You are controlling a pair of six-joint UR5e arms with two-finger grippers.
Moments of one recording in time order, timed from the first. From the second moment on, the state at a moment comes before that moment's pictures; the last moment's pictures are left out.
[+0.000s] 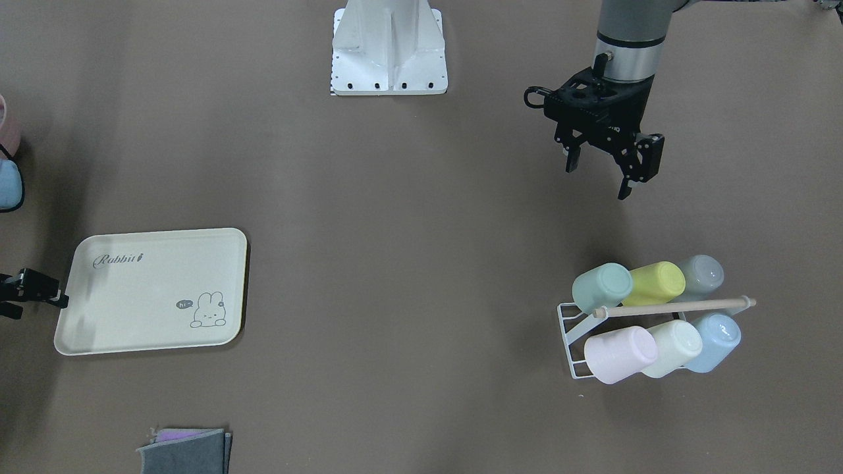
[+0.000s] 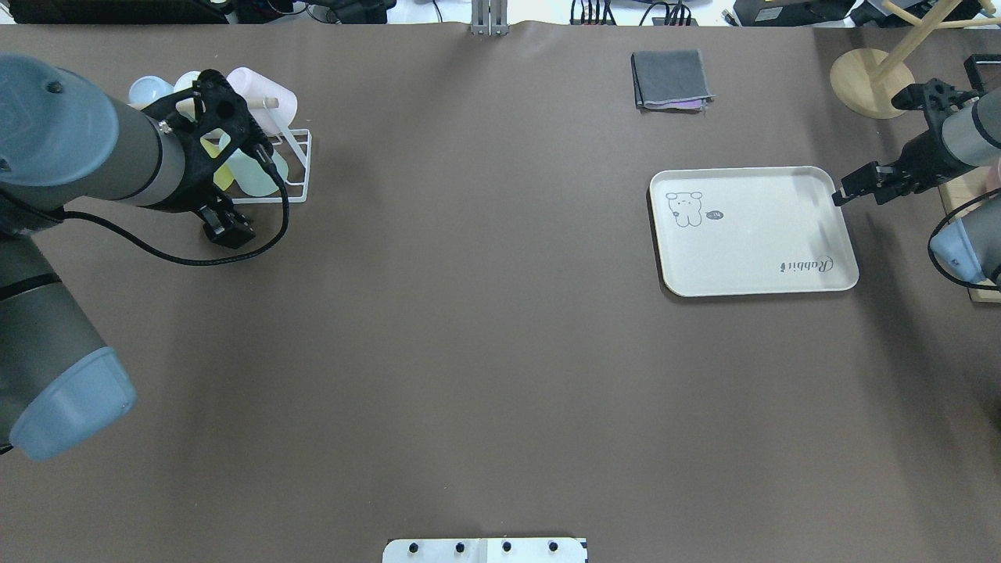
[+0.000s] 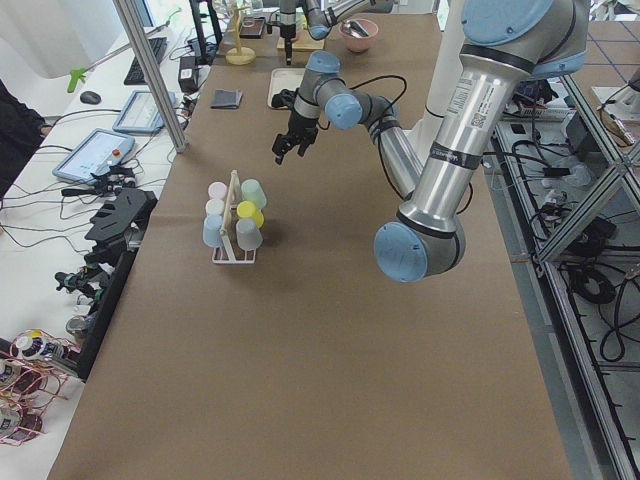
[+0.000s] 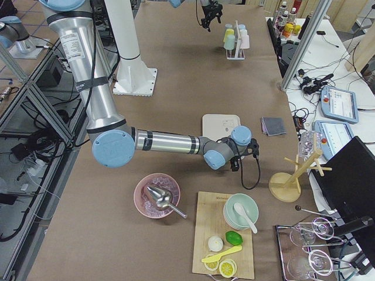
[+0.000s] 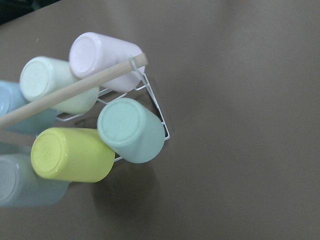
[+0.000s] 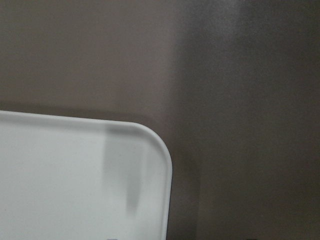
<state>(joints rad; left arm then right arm) -0.73 -1.96 -2.11 -1.41 -1.66 0.02 1.16 -1.29 1.15 -0.82 2.39 0.58</state>
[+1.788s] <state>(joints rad) -0.41 -1.95 -1.86 -1.47 -0.58 1.17 1.12 -1.27 1.13 -0.82 2.39 0.59</state>
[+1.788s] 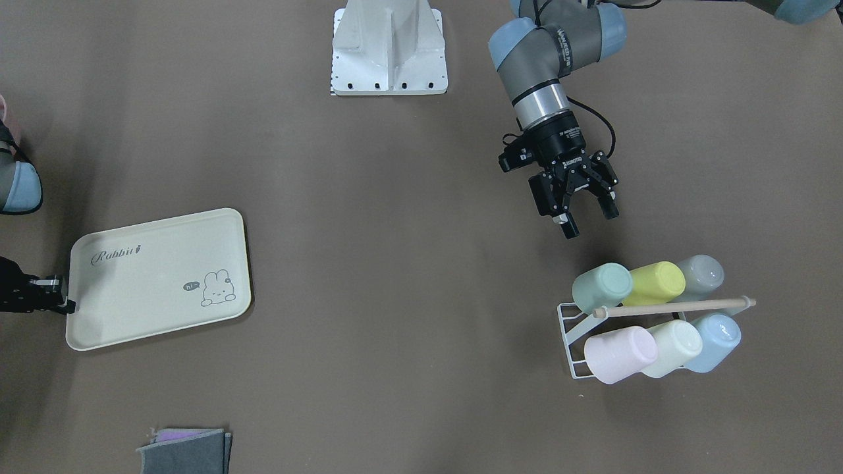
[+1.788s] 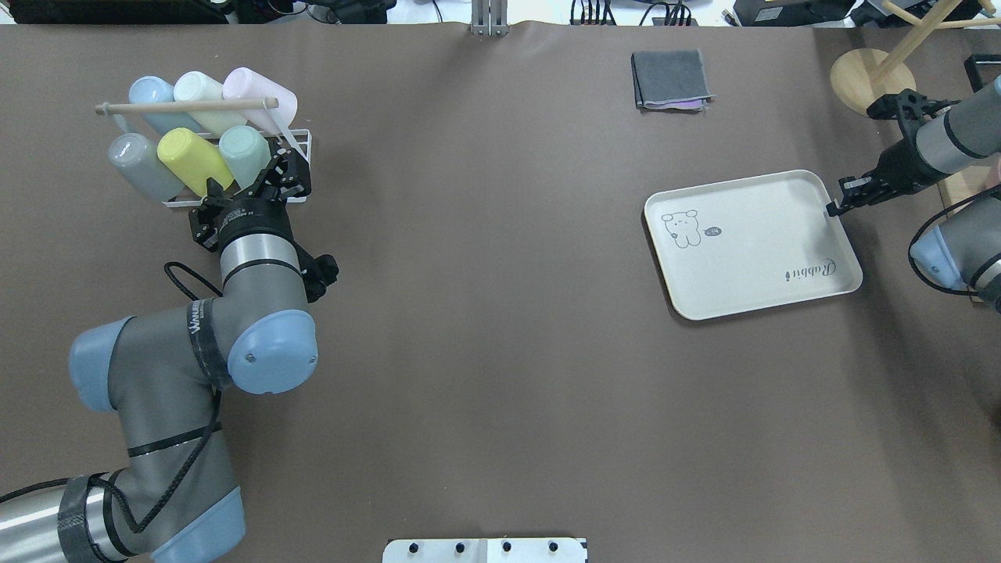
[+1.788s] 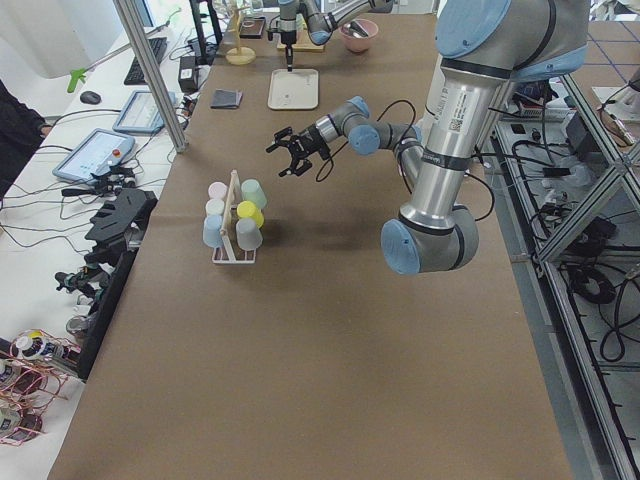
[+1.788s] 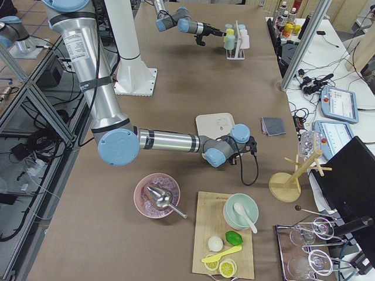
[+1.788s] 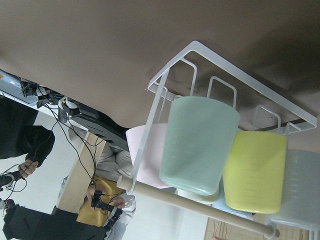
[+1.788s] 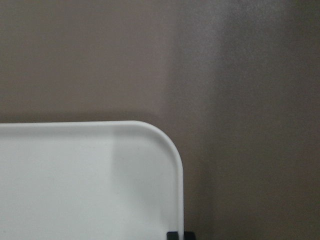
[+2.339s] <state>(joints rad) -0.35 -1.94 -1.75 -1.52 -0.44 1.19 1.12 -1.27 1.13 -0.82 2.39 0.59</state>
